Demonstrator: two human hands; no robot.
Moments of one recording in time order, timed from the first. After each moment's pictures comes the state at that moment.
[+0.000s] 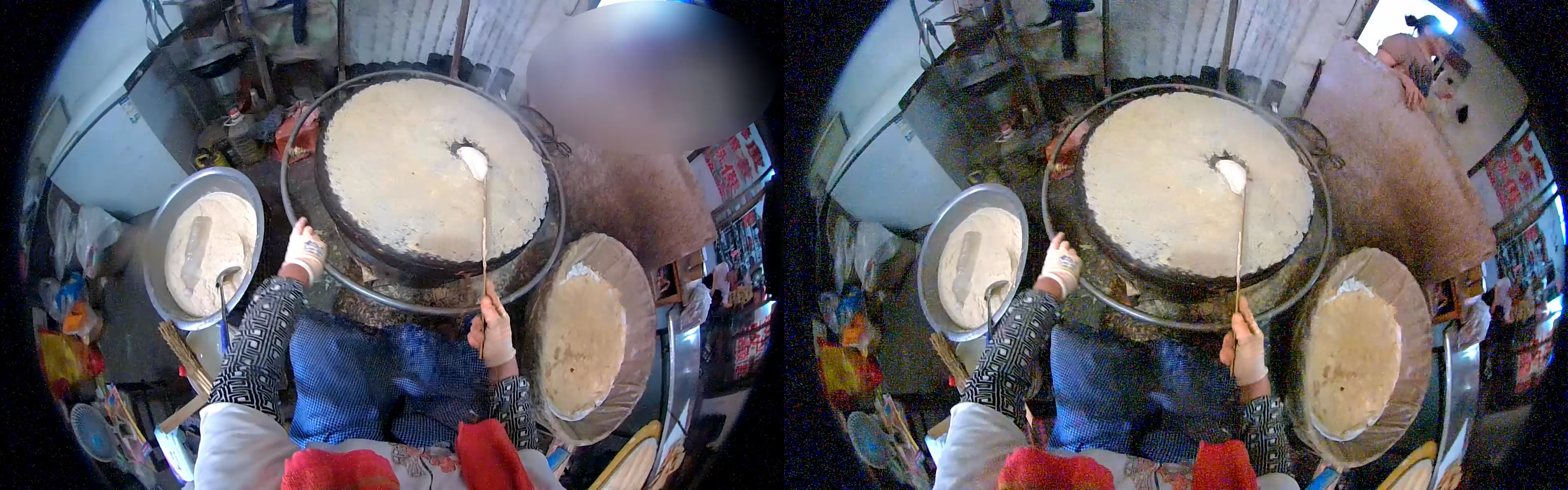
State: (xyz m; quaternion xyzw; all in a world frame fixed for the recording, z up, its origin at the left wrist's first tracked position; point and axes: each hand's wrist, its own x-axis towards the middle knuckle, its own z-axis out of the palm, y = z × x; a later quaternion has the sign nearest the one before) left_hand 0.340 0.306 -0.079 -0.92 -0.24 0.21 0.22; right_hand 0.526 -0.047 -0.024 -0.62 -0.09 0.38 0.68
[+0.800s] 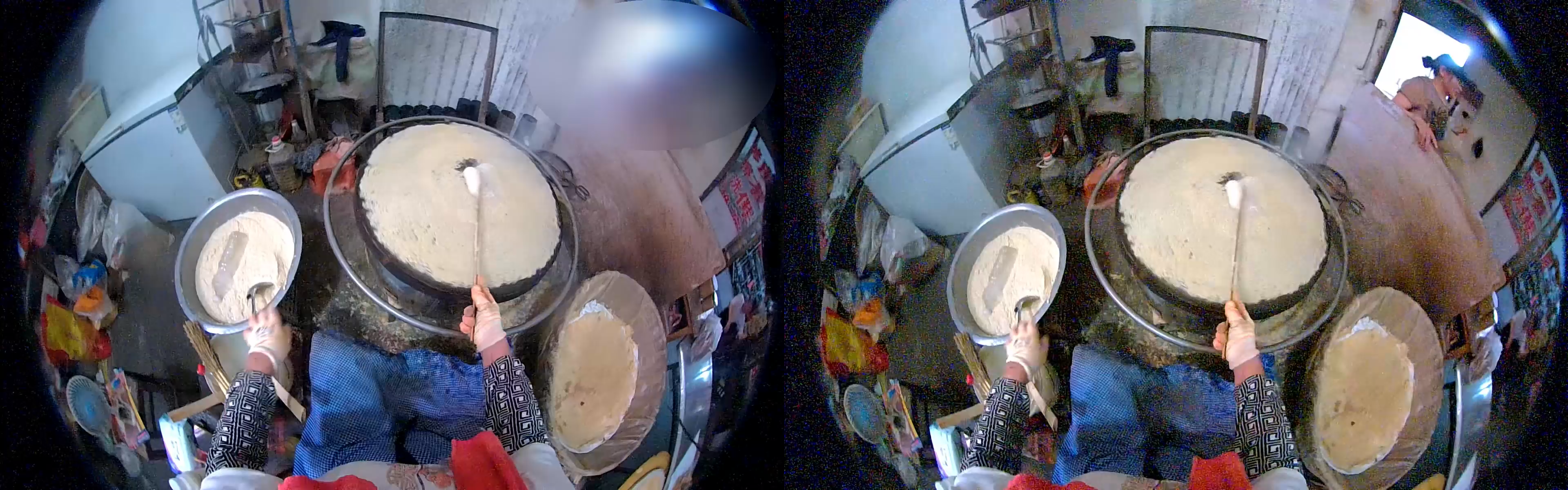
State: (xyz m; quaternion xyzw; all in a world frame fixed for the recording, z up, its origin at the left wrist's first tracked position) left_hand 0.146 0.211 -0.021 -0.79 -0.60 0.08 -0.08; right_hand 0.537 0.038 -0.036 -0.55 0.04 0.45 0.70
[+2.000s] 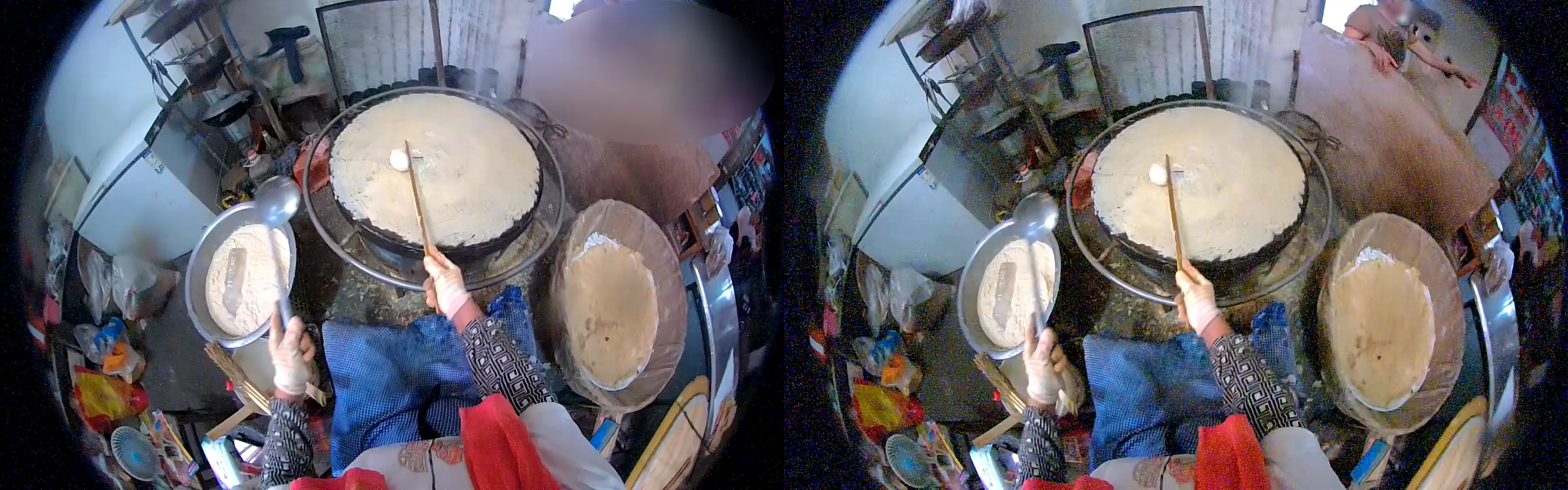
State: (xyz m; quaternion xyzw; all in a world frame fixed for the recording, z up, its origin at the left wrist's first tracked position) left_hand 0.165 0.128 0.034 -0.42 -0.38 -0.44 -0.70; right_hand 0.463 0.054 -0.035 -0.57 -0.03 0.45 0.68
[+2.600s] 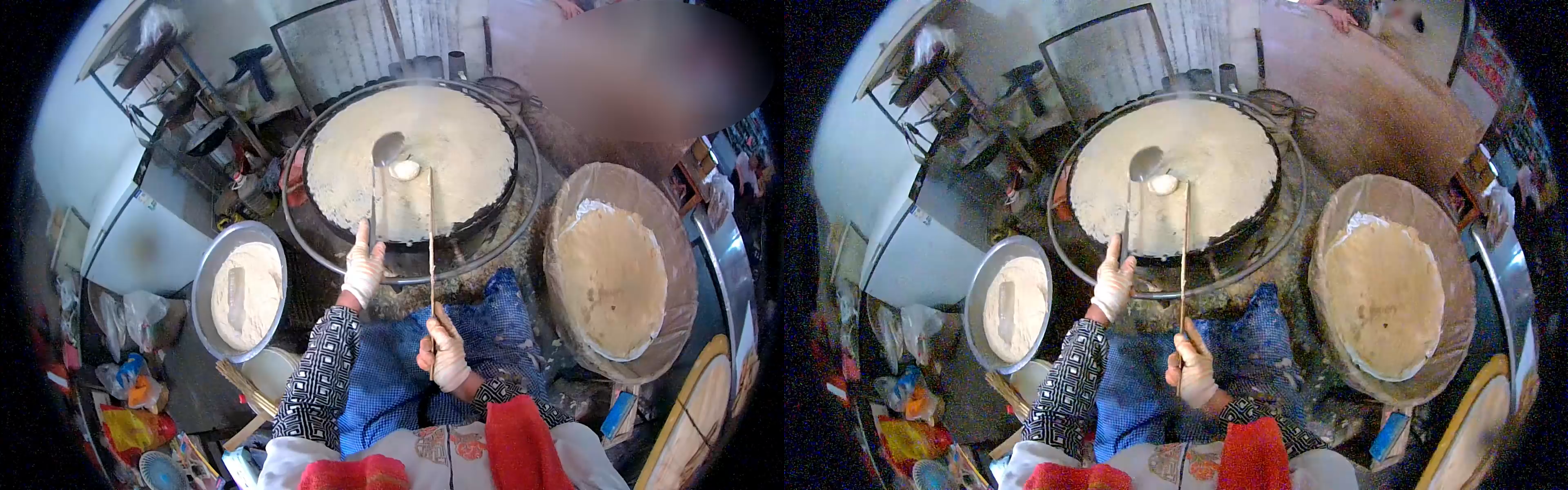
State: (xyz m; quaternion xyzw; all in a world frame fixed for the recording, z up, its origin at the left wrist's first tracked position) left_hand 0.385 0.152 -0.011 -0.78 -0.35 -0.25 -0.47; right_hand 0.374 -0.083 -0.031 -0.35 0.09 0.48 0.80
